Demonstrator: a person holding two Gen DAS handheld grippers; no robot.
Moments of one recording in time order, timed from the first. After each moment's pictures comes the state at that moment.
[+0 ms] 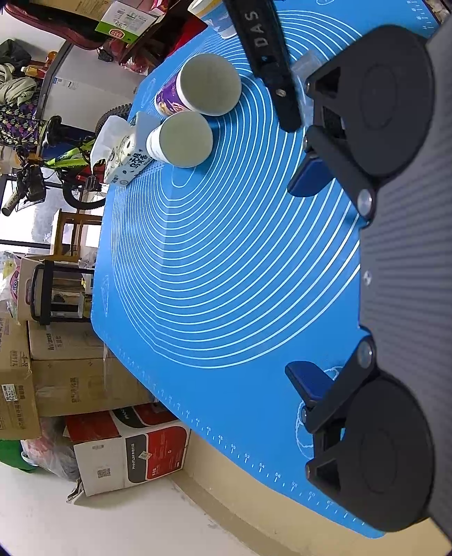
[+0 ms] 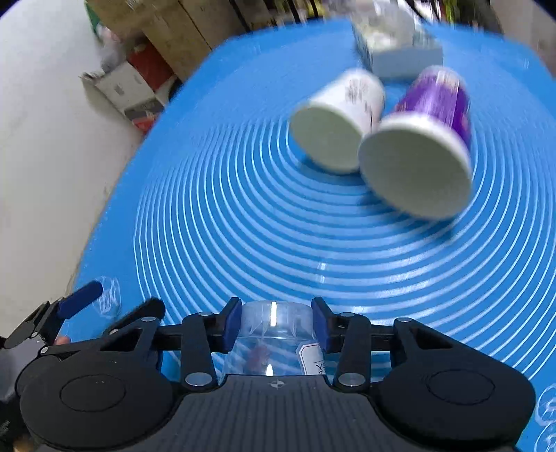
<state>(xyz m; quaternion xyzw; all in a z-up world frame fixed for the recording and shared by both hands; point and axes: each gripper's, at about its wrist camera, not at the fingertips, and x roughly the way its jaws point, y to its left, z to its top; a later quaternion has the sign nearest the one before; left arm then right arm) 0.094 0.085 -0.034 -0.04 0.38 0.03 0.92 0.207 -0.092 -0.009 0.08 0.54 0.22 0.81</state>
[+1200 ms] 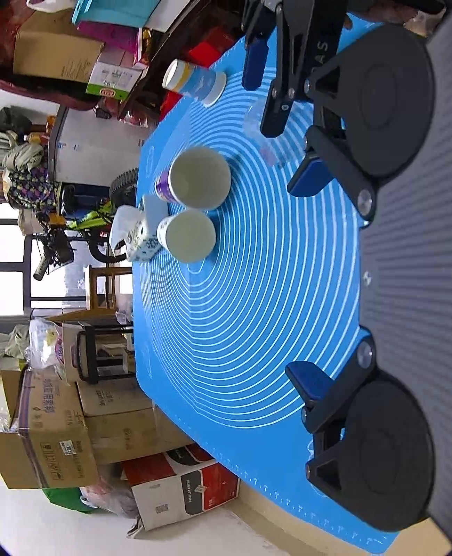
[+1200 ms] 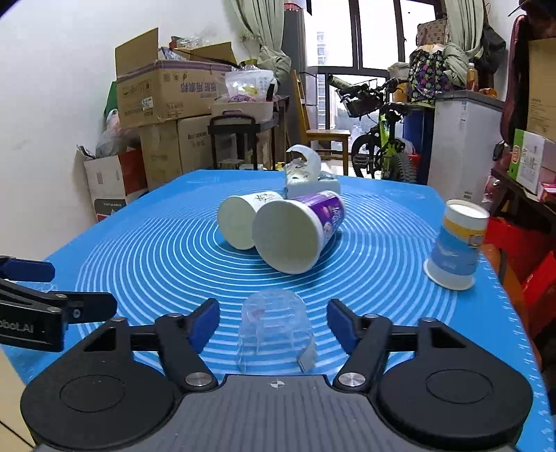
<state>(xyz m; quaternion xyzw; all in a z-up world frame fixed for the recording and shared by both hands) 0.042 0.012 -0.020 0.01 0.31 -0.03 0.95 0.072 -0.170 -0.019 -0.01 0.27 0.14 0.95</state>
